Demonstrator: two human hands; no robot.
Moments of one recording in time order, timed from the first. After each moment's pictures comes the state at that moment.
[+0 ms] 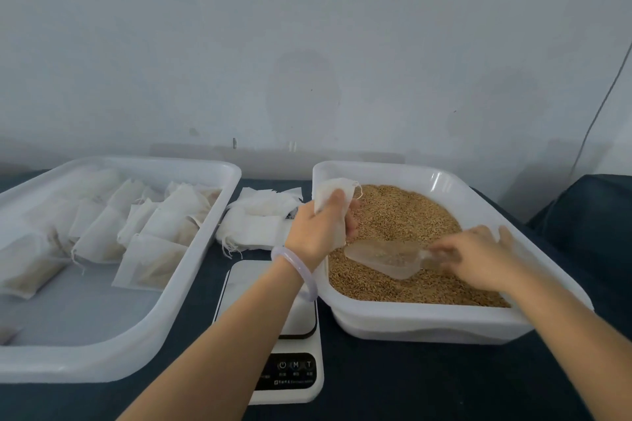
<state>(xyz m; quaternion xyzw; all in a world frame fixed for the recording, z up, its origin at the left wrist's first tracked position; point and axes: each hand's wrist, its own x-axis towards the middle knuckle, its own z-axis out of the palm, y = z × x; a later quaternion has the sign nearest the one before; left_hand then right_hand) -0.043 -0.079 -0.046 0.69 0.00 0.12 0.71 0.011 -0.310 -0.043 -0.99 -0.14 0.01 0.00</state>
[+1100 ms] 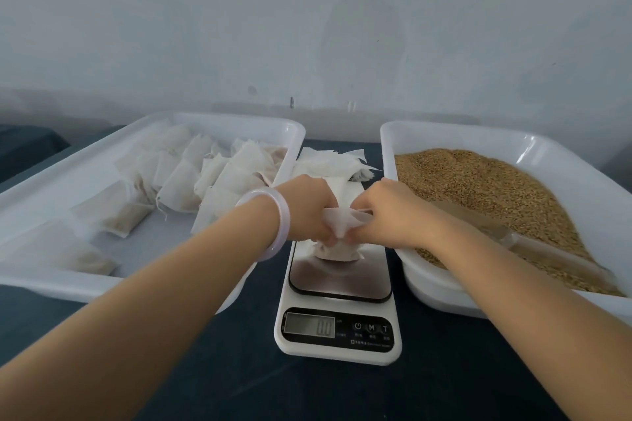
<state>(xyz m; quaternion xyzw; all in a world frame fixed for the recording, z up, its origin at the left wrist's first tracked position) -0.083 0.029 -0.036 0.99 -0.01 -0.06 0.14 -0.024 -0.121 -0.044 -0.89 -0.43 0.03 0.14</state>
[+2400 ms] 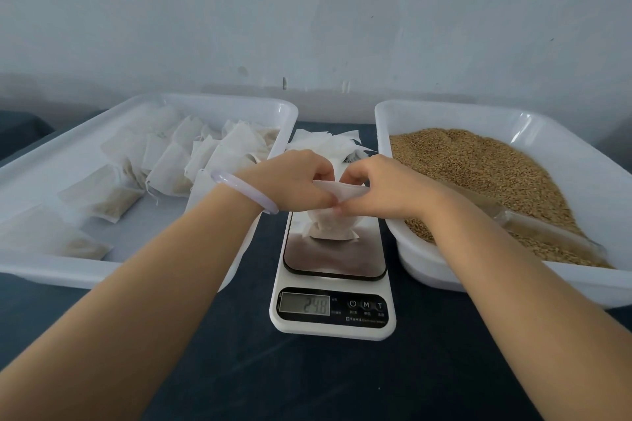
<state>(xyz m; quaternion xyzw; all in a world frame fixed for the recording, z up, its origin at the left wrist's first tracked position) -0.083 0.033 -0.034 0.98 -0.02 -0.02 0.21 -0.023 -0.123 -0.040 -0.89 -0.37 0.12 0.23</state>
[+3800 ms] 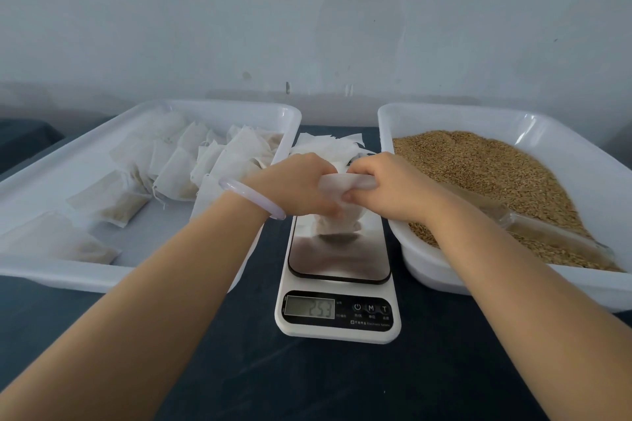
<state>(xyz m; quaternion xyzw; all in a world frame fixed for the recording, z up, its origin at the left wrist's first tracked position) -0.079 0.030 -0.038 0.98 0.01 -0.02 0.20 -0.022 -0.124 -0.042 -0.88 -0.38 0.05 0.27</state>
